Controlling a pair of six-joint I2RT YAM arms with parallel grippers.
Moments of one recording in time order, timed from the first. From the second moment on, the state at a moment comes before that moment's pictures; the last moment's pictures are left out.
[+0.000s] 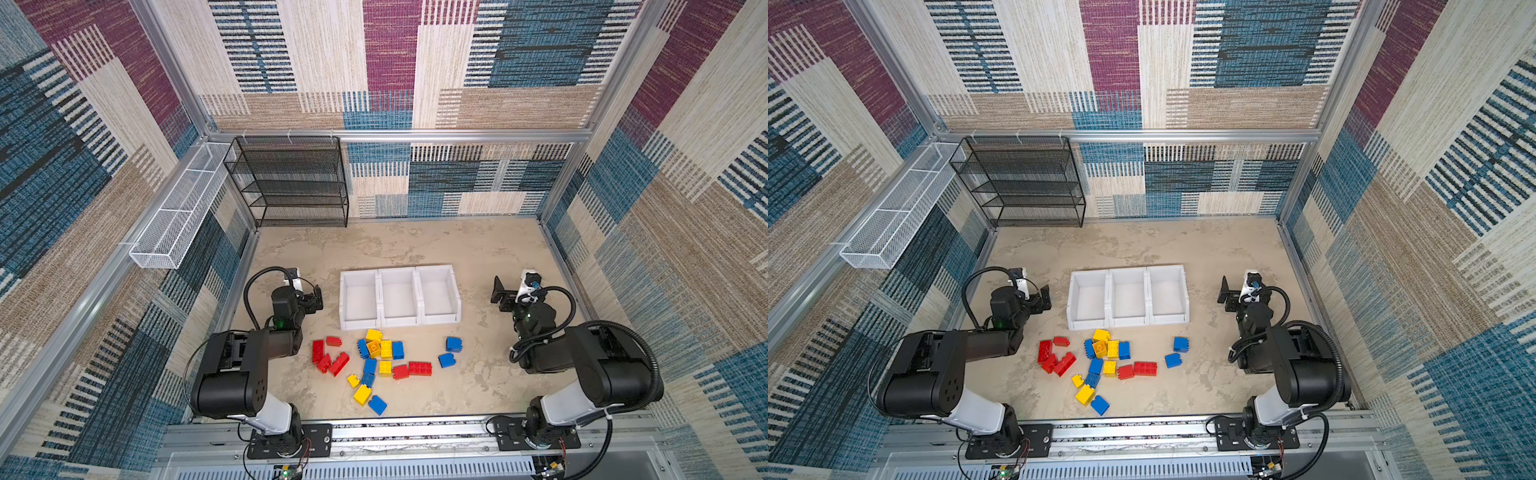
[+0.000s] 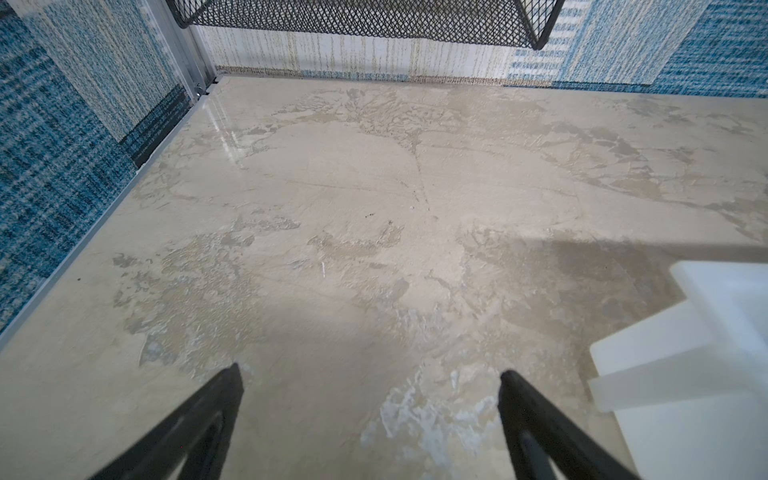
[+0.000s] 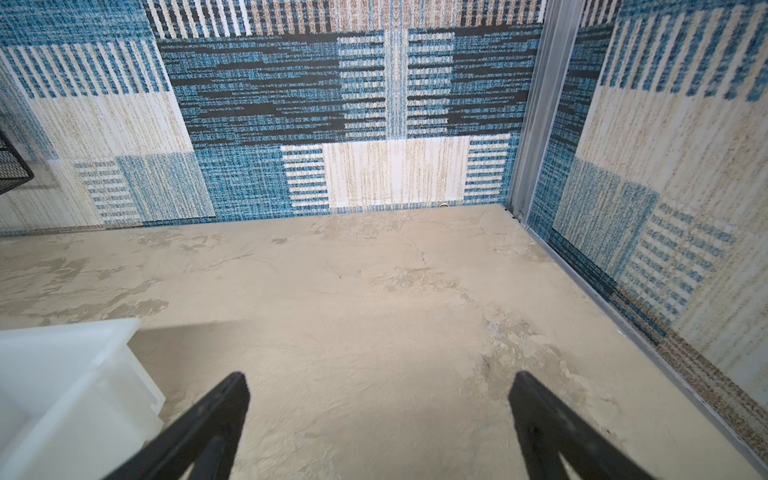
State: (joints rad) left arm 0.03 1.54 0.44 0.68 -0.05 -0.02; right arm 0.00 1.54 0.20 1.27 0.07 0.04
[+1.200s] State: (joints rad) left arm -0.10 0.84 0.54 -0.41 0.05 -0.41; right arm 0.72 1.30 0.66 -0.52 0.19 0.65
